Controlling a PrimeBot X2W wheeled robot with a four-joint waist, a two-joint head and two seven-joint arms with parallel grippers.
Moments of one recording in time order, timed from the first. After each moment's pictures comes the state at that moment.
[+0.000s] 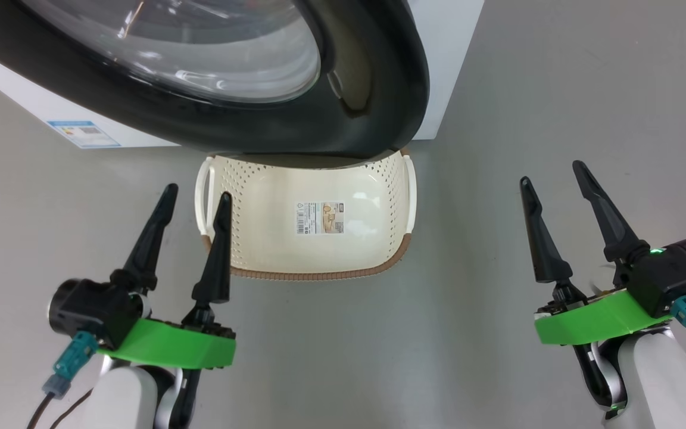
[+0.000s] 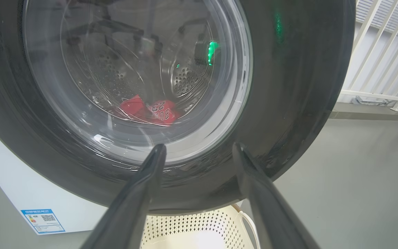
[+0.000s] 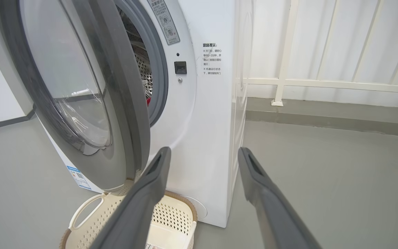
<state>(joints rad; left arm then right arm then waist) -0.33 0.04 -0.10 0.14 -0.25 -0.13 -0.25 -0.23 -0.06 0.03 0.09 0.16 0.12 -0.26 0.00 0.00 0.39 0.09</state>
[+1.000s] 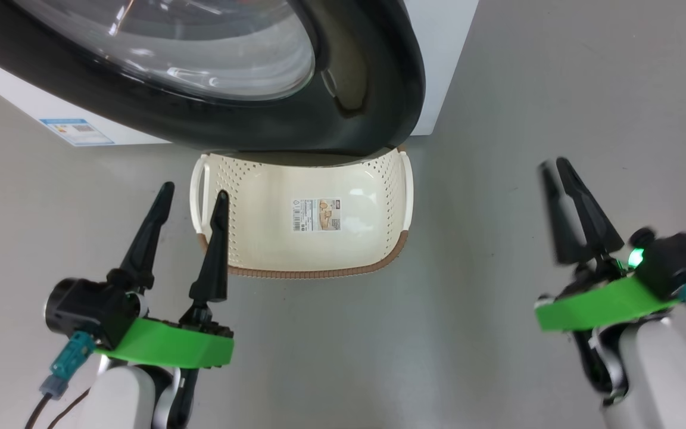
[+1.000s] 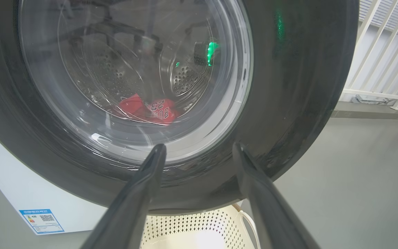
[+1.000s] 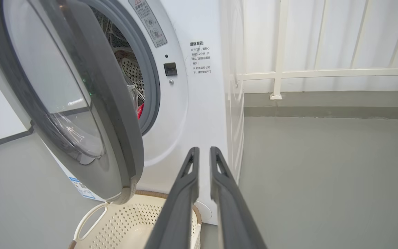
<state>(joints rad) -0.33 0.04 -0.09 0.14 -0.24 -0.13 -0.25 -0.25 -0.06 0.04 0.12 0.21 0.12 -0.26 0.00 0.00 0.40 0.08</state>
